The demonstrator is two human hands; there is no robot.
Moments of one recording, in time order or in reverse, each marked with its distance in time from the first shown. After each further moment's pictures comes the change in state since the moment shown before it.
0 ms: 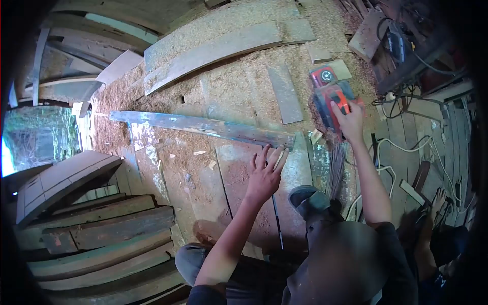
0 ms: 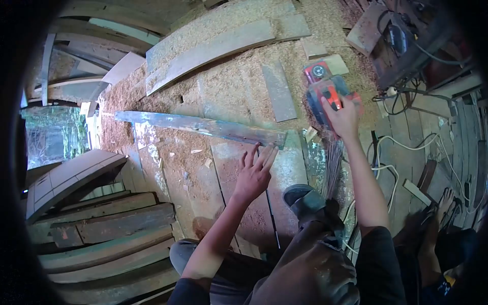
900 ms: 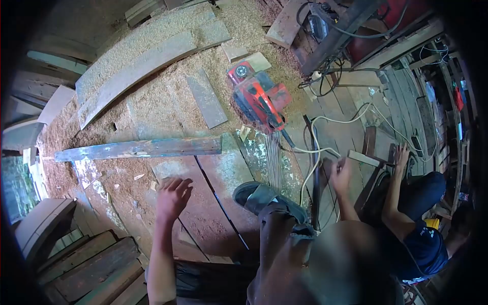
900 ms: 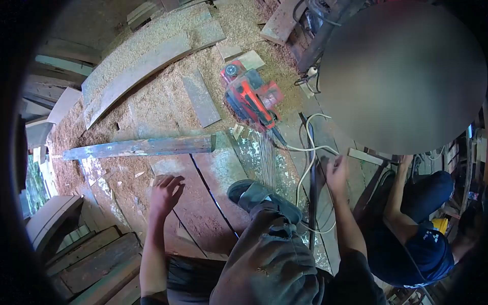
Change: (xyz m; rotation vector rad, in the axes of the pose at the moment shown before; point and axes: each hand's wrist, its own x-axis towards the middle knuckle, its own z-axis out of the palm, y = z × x) left_hand -0.033 -0.066 -0.046 -0.148 0.047 0.129; right_hand -0.215 0.160 -0.166 -0.403 0.399 0.135
